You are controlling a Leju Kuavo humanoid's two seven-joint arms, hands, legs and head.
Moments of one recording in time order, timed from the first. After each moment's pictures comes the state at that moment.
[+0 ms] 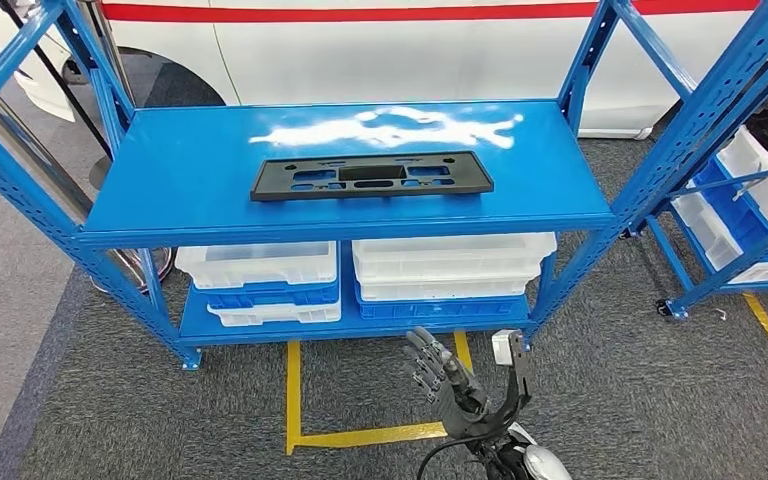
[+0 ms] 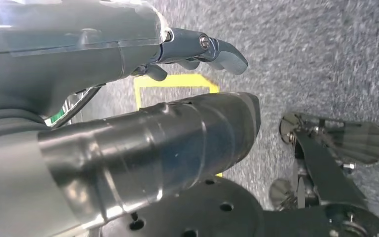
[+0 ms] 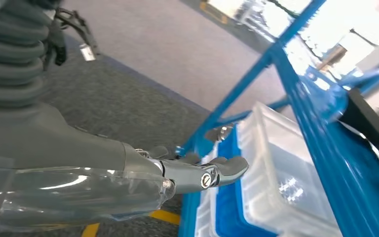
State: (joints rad) left arm -0.04 -0.01 -0.58 -0.22 0.70 0.19 0.06; right arm -0.04 -0.02 0.37 -1.33 -0.63 0.29 -0.15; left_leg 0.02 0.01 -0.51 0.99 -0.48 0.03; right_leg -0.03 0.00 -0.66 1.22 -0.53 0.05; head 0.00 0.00
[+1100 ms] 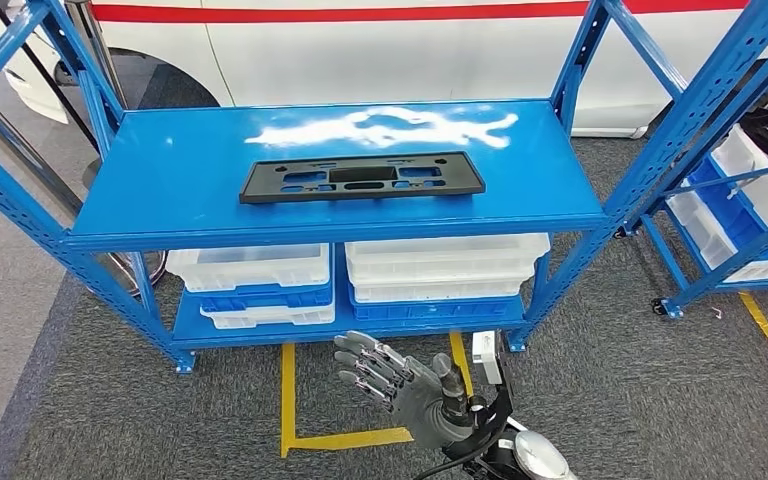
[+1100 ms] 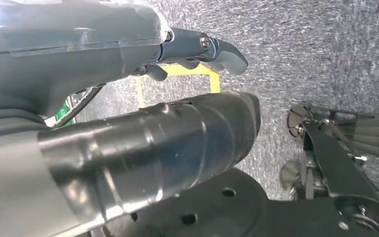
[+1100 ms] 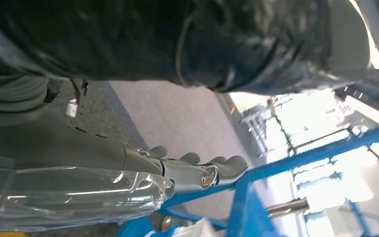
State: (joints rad) left arm -0.06 -0.03 -0.60 -0.21 0.72 0.16 0.07; right arm -0.13 -0.14 0.63 -1.58 -0.65 0.53 -0.25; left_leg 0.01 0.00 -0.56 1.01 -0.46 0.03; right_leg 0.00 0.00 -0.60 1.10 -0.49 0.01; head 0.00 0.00
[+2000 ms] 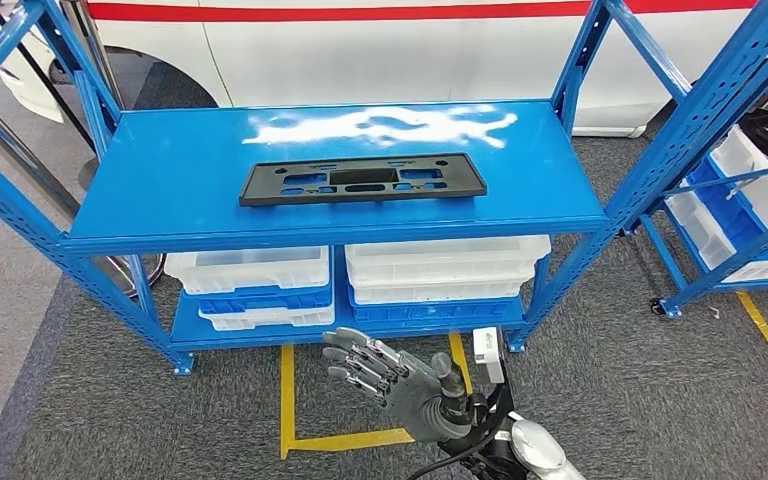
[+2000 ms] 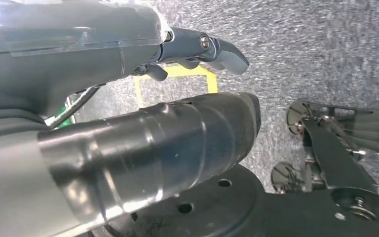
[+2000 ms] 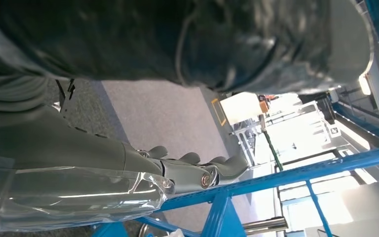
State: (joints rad) left arm -0.06 -0.04 -0.60 -0.21 0.73 0.15 0.08; right arm -0.16 -0.13 0.65 -1.60 -0.64 0.57 -0.28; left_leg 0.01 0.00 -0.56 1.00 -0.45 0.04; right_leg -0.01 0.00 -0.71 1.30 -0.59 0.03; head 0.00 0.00
